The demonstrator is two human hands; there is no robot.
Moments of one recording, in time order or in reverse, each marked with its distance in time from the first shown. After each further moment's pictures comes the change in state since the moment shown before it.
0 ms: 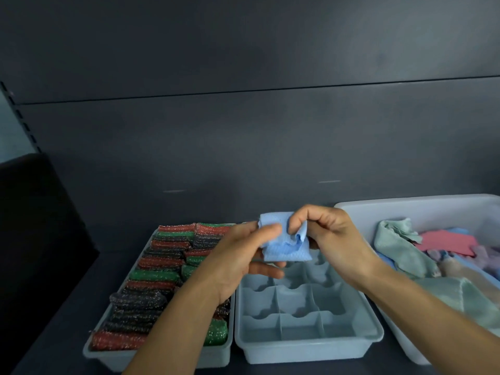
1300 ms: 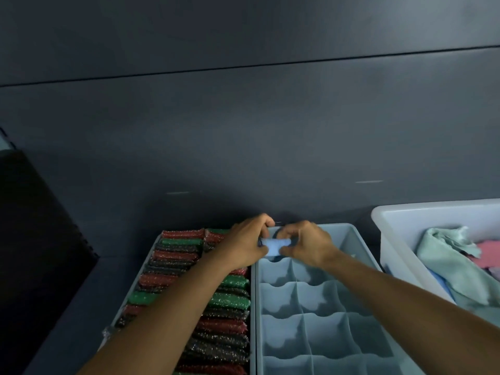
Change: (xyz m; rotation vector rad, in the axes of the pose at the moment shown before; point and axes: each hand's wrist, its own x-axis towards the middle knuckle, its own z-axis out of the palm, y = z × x) left_hand 0.124 -0.068 -0.100 1.077 0.034 0.030; right_hand 0.120 0.149 0.024 -0.808 -0.213 0.278
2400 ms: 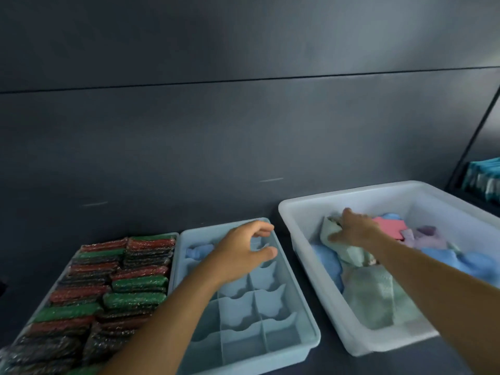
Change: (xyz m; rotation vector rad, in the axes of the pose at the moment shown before) left_hand -0.027 0.149 0.045 -0.296 -0.049 0.145; right_hand -0.114 0.148 -0.159 -0.435 0.103 0.638
